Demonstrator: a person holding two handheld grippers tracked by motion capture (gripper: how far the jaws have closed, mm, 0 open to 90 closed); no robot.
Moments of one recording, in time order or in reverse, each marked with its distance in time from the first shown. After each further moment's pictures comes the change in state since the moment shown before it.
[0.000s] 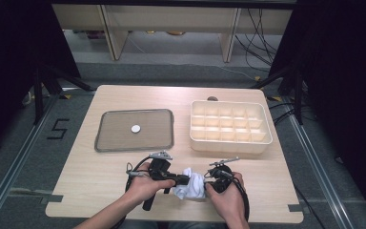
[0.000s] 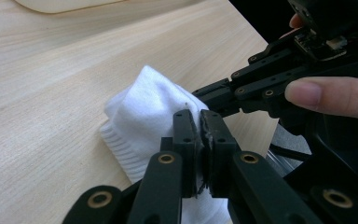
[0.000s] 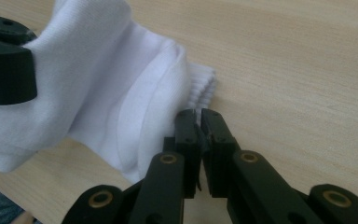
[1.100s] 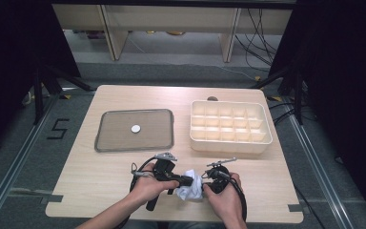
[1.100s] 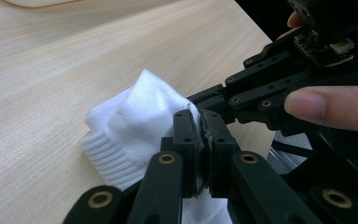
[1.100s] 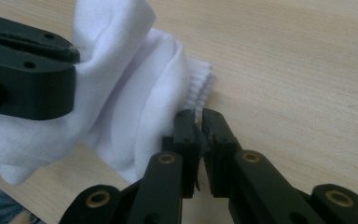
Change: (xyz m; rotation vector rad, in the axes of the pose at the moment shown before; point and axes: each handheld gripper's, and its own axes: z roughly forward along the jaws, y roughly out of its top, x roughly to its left) left arm -0.003 0.001 0.012 0.020 0.007 0.011; right arm 0.006 0.000 0.004 0.014 0.021 0.005
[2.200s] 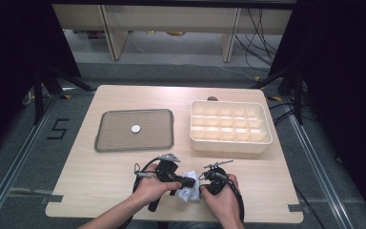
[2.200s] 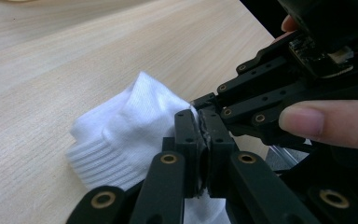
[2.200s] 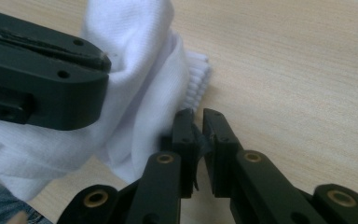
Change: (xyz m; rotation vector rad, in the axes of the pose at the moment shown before) left arm -0.004 0.000 0.006 0.016 -0.002 0.007; right arm 0.007 -0.002 0.006 0.014 0.004 0.004
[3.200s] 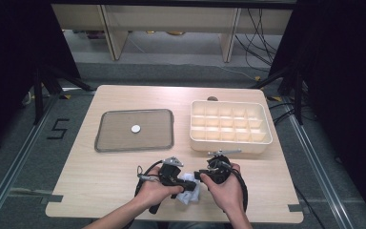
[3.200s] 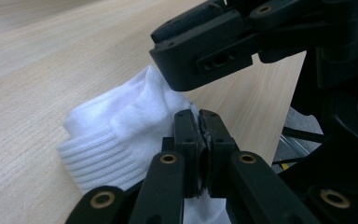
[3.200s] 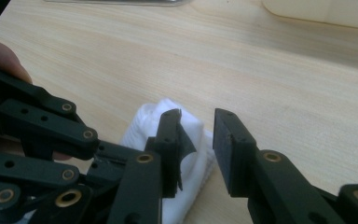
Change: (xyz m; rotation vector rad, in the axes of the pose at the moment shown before) left arm -0.004 -0.007 0.008 0.057 0.050 0.049; right arm -0.007 0.025 -0.022 -0.158 0.130 -0.031
